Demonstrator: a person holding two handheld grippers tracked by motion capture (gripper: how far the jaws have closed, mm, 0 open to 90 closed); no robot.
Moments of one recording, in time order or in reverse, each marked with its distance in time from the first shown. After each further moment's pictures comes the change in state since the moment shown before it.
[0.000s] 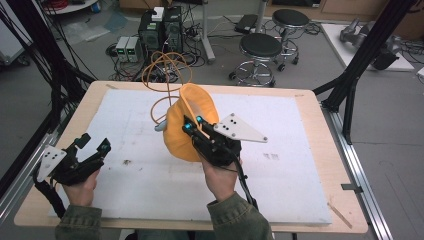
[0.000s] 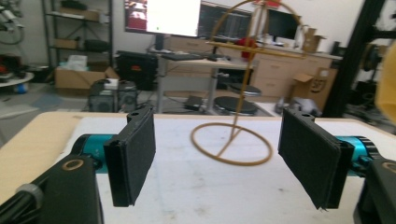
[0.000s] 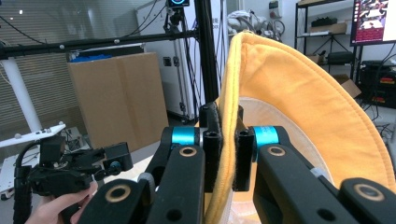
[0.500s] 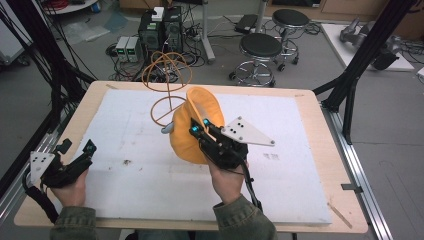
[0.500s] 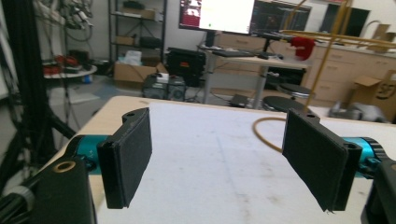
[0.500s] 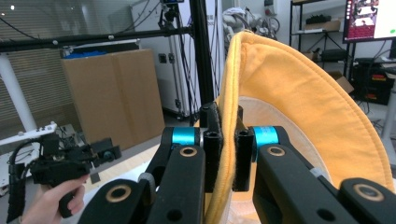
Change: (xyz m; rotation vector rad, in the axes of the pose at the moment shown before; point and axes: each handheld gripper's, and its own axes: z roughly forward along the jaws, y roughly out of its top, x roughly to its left) left arm 0.032 -0.017 -0.010 0.009 0.216 -0.008; right arm -0.007 -0.003 -0.012 0.009 -0.016 -0.003
